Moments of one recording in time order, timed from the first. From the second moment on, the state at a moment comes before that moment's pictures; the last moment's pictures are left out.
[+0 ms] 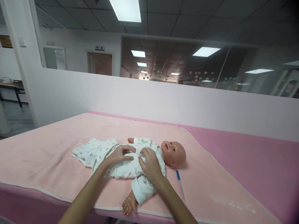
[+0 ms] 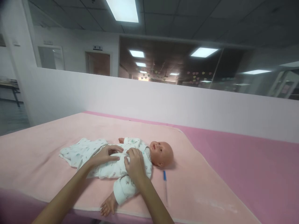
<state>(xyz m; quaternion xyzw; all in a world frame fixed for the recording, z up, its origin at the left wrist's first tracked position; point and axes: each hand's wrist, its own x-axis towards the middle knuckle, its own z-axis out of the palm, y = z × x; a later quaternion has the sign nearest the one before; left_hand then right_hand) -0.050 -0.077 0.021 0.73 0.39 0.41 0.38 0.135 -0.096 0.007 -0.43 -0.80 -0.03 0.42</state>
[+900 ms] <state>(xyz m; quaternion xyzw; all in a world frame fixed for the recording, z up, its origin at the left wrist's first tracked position) 0.024 -0.057 0.052 0.66 0.29 0.52 0.46 0.200 -0.146 0.092 -0.58 -0.59 0.25 0.51</state>
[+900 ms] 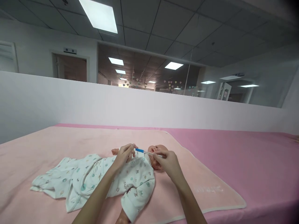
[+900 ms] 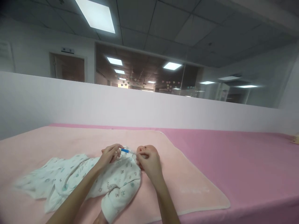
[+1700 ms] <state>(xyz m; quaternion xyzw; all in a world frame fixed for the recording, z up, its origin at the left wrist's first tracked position) 0.029 -0.032 0.028 0.40 0.31 0.64 0.58 0.165 -0.074 0.174 -0.42 -0.69 0.06 0.58</state>
